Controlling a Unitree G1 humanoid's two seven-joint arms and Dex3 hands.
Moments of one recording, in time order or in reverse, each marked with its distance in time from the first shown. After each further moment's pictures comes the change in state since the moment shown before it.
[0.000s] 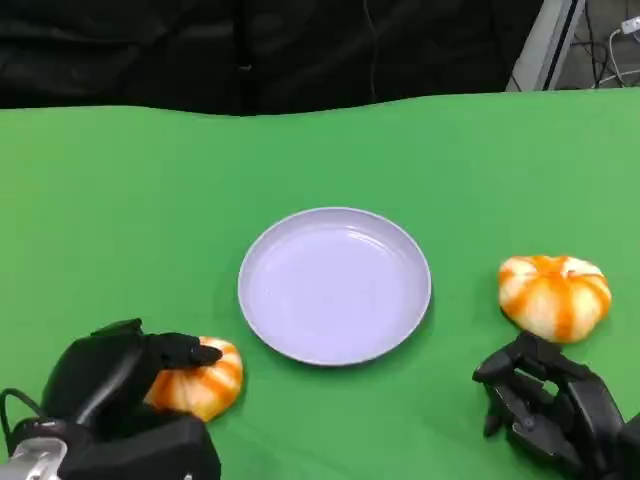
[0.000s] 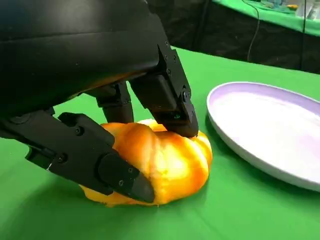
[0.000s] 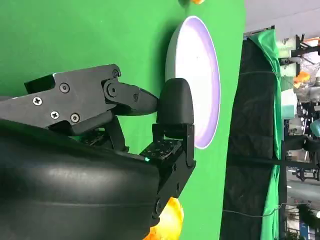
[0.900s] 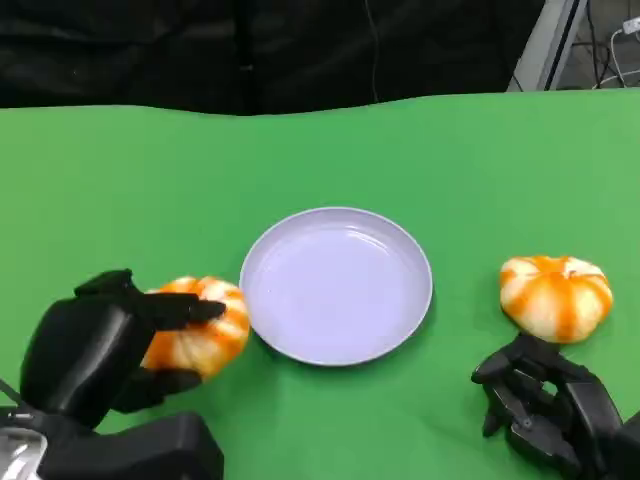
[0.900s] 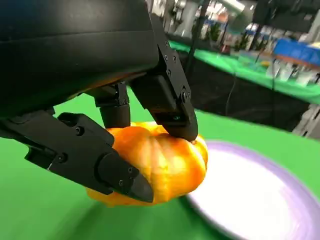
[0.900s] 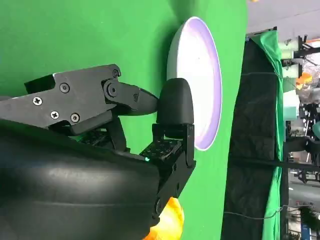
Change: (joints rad) left arm 0.112 0.004 0.101 -0.396 0.021 0.084 -0.037; right arm 0.000 0.000 -0.001 0.003 -0.011 0.000 0.003
